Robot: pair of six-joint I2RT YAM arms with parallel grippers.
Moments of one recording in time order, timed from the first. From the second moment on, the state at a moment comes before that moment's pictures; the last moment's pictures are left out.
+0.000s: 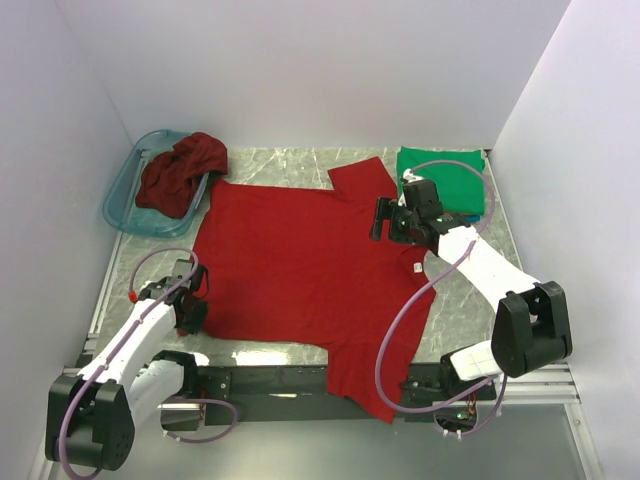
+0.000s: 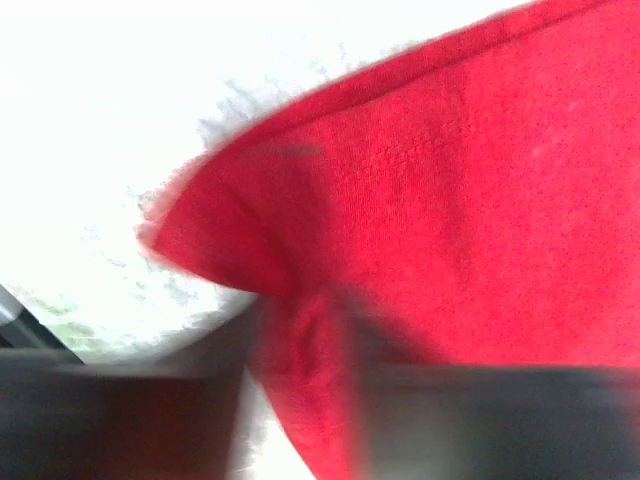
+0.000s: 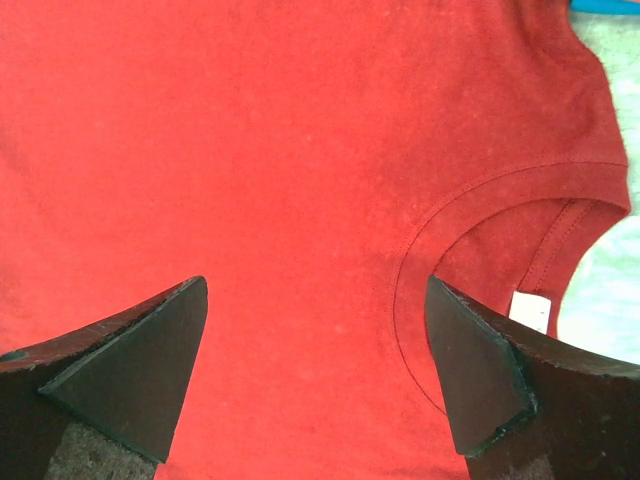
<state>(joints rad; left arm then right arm) -0.15 0.94 0.46 -0.87 -0.31 -1.39 0.31 1.41 1.01 -0.43 -0.03 0.38</state>
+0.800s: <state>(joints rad) -0.15 0.89 0.44 -0.80 -0.29 -1.34 0.41 1.24 0.92 -0.44 -0.05 0.38</state>
